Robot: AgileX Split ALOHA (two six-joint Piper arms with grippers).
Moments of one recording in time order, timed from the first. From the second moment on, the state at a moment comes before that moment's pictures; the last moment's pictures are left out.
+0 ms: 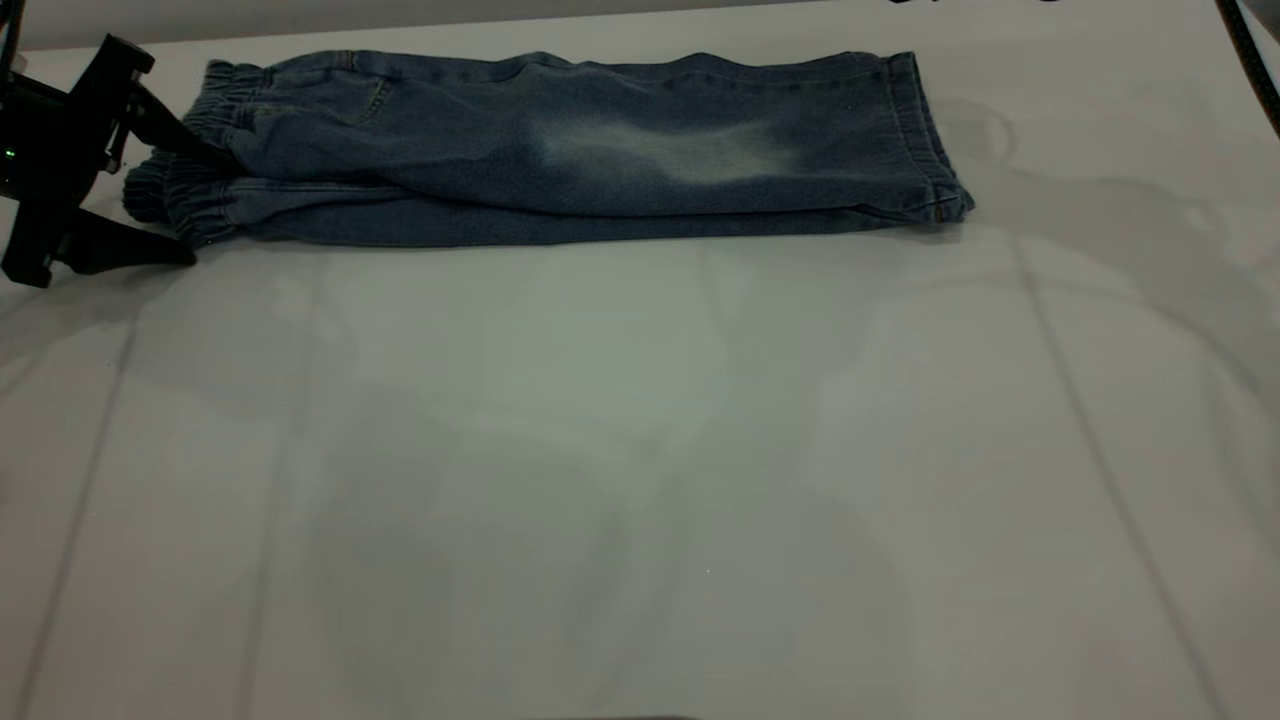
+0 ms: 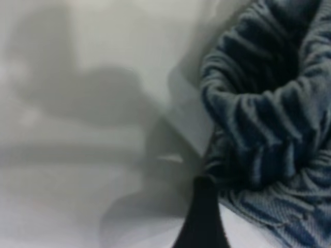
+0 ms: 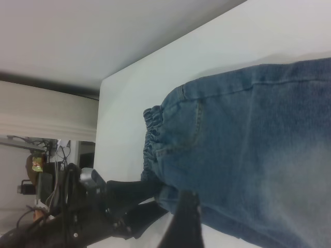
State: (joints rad) left arm 0.26 2.26 -1.23 -1.32 0.48 0.57; right arm 0.08 2.28 -1.50 1.72 0.81 -0.95
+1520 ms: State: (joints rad) left arm 0.14 1.84 -1.22 -1.06 0.62 0.71; right arm 0.47 2.54 -1.79 1.53 0.59 -0.76
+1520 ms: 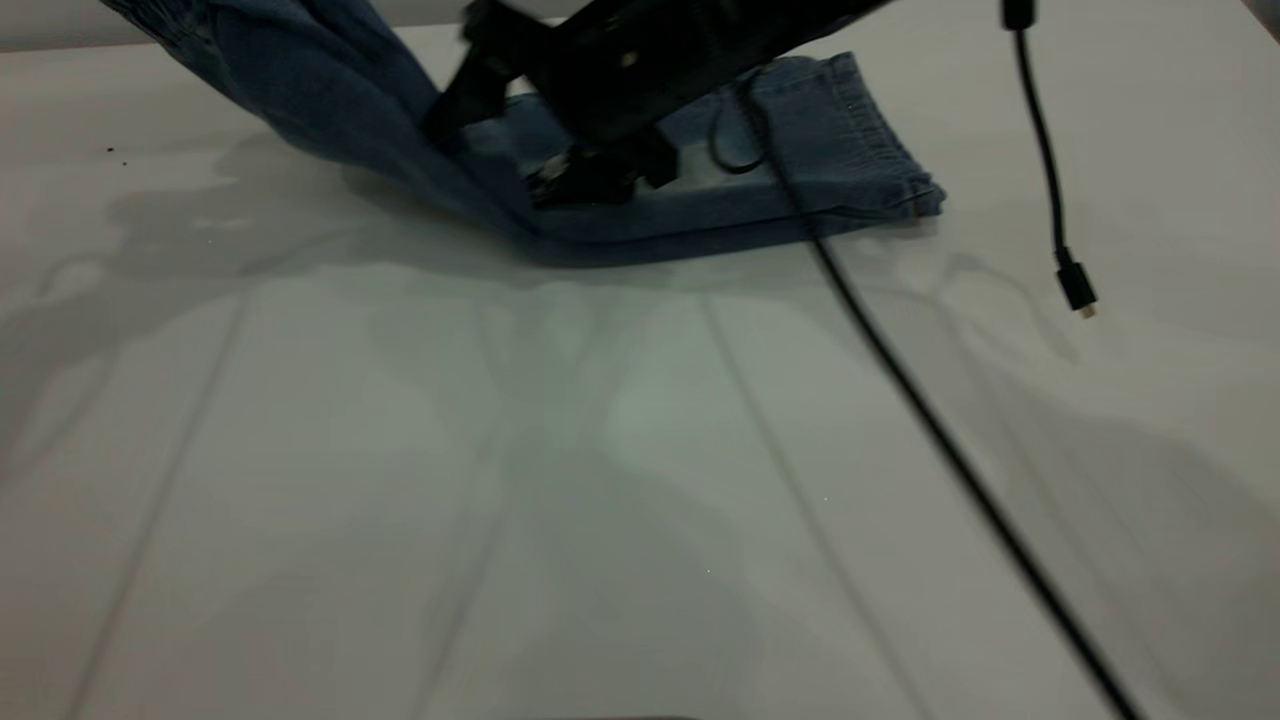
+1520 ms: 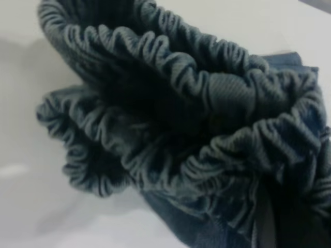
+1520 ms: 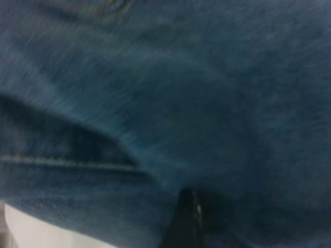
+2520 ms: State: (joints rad) left arm -0.16 1.69 -1.22 -1.05 0.59 0.80; right arm 0.38 2.49 -1.80 0.93 0.73 -0.57
